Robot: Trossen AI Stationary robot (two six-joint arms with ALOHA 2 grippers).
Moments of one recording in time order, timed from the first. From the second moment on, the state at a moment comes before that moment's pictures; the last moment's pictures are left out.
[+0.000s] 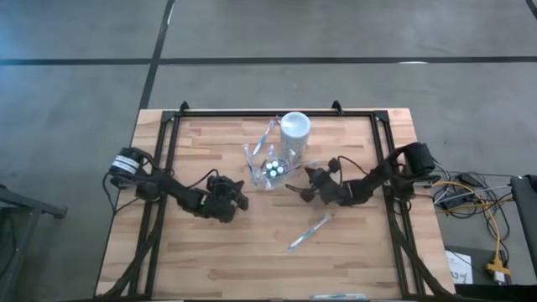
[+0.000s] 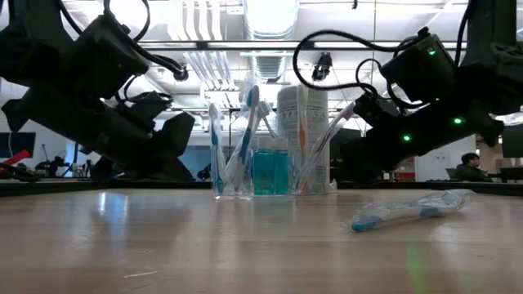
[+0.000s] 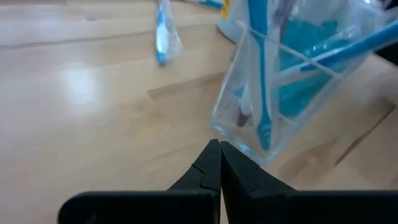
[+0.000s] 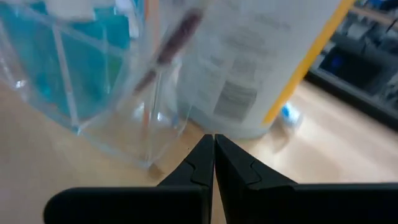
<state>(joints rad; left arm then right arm) -0.31 1.72 0.49 0.43 -0.97 -1.05 0.15 1.83 0.40 0.86 0.93 0.26</state>
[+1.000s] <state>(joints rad) -0.18 1.72 0.56 0.41 -0.84 -0.86 0.09 1.85 0.45 0.99 0.76 0.17</state>
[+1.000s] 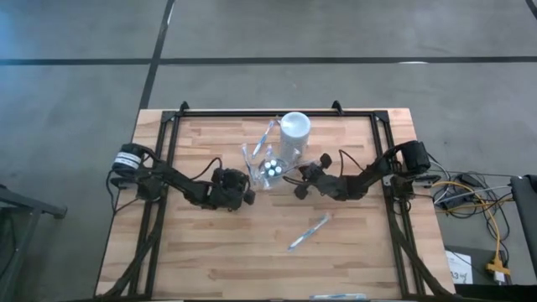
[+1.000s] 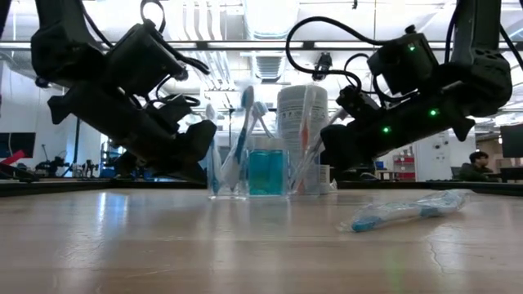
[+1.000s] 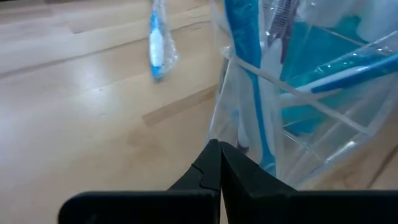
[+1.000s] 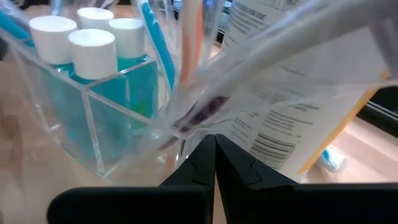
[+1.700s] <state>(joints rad) -0.13 1.72 0.55 0.37 -0.84 -0.82 0.18 1.85 0.45 0.99 0.68 0.23</state>
